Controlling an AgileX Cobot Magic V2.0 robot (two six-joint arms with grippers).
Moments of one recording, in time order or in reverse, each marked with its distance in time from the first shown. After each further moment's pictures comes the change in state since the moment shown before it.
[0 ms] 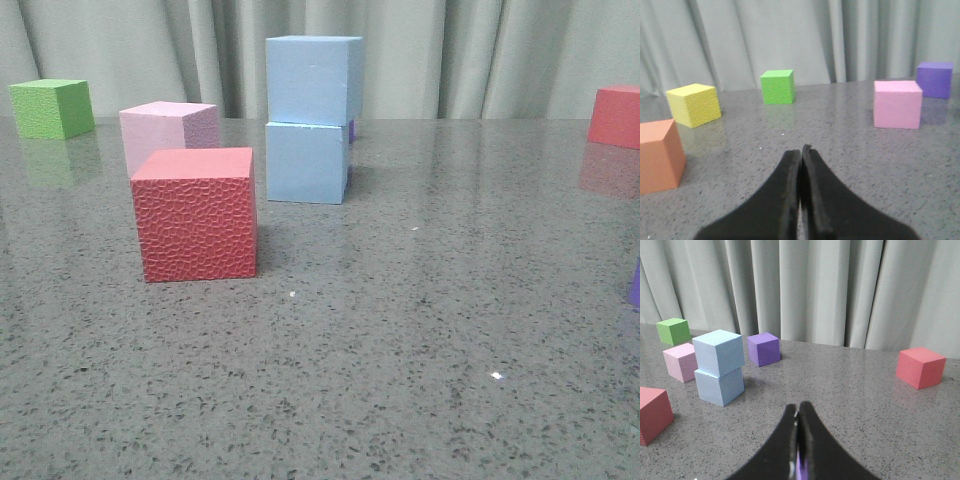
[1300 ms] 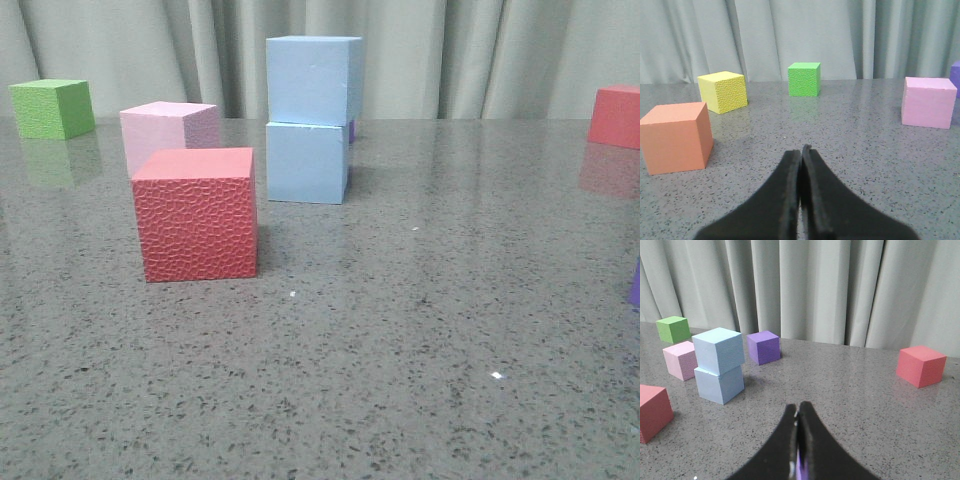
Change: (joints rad) left arm 0.078 -0.039 0.009 -0.031 0.042 0.003; right arm 0.000 0.000 0.007 0.000 -0.002 0.000
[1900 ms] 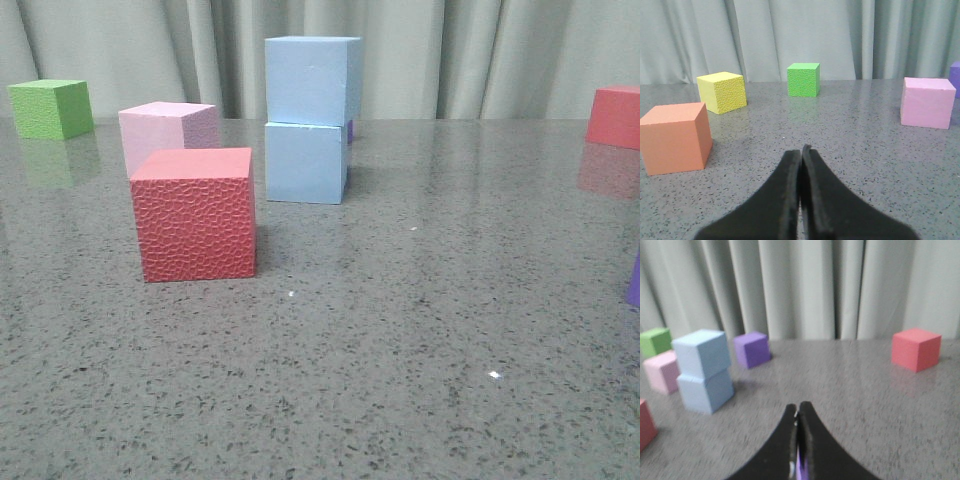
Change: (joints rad) left arm 0.000 0.000 0.000 0.000 0.000 0.000; right arm -0.231 0.000 0.212 0.143 -0.311 -0.018
